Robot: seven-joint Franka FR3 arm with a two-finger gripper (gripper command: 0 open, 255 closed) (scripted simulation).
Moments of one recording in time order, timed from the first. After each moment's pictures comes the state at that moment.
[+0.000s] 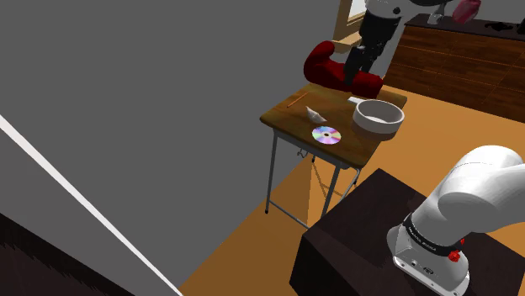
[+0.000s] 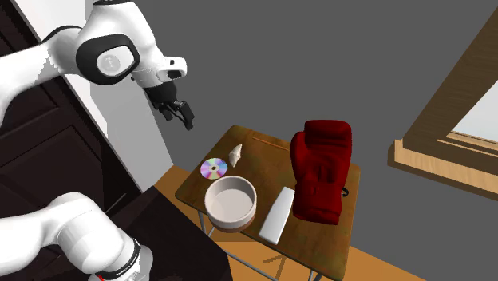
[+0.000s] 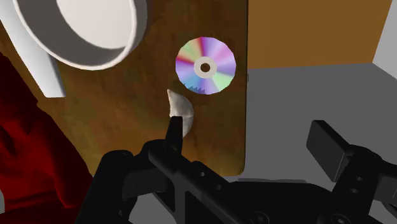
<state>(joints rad) 0.02 -0.74 0.03 -2.30 -0.05 1.71 -0.04</state>
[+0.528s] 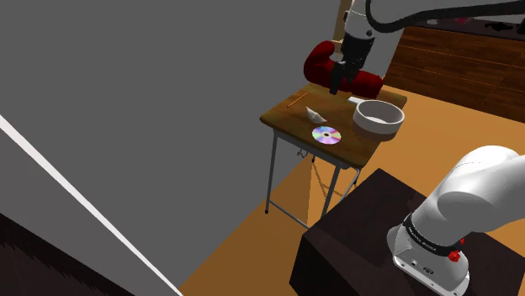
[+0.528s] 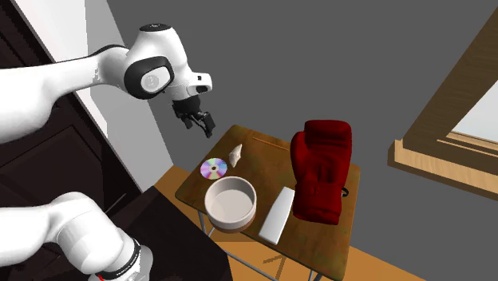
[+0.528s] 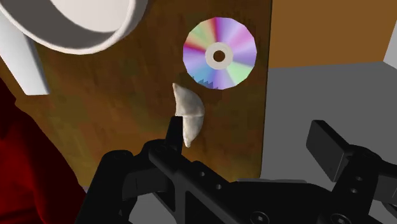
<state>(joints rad) 0.01 -0.58 -0.02 -2.34 -0.06 1.87 -0.08</state>
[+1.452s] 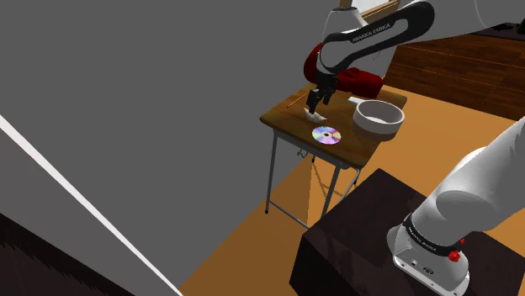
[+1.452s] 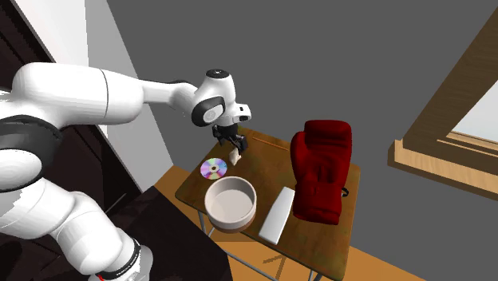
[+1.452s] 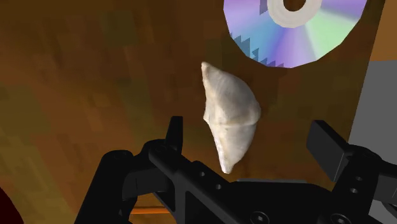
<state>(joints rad) -0.01 -0.14 -0.11 -2.29 -0.04 2.21 -0.18</state>
